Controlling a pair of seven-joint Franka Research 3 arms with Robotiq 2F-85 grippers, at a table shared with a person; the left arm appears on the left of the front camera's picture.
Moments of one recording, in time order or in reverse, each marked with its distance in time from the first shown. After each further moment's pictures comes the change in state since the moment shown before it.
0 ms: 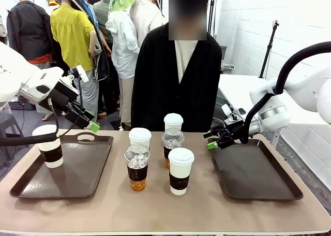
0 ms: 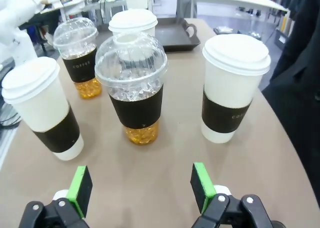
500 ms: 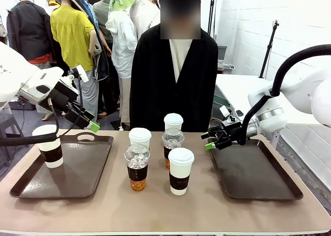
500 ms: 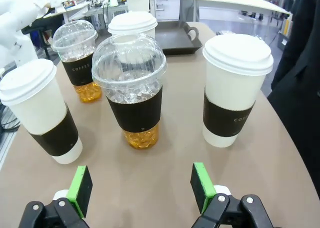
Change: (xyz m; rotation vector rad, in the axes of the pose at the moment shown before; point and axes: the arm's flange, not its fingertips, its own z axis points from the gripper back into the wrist) left arm 0.000 0.000 0.000 0.000 0.000 0.000; right arm -0.004 -0.006 -0.007 0.015 -0.023 -0.005
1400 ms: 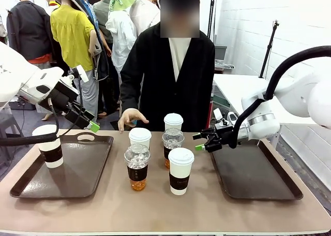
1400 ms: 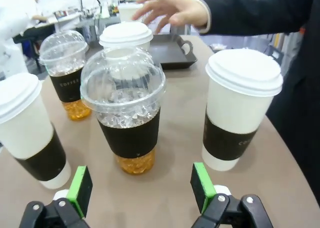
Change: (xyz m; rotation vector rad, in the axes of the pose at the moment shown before) left arm 0.000 0.000 0.000 0.000 0.000 0.000; right arm -0.003 0.007 -0.041 -0.050 -0.077 0.031
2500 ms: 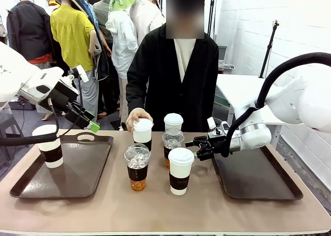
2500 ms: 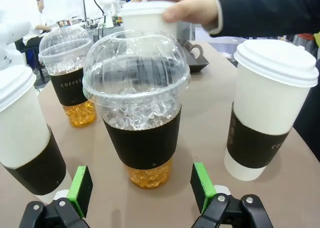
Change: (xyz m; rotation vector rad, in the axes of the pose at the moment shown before) left arm 0.000 0.000 0.000 0.000 0.000 0.000; right arm -0.027 0.011 -0.040 0.026 -0.063 -0.017
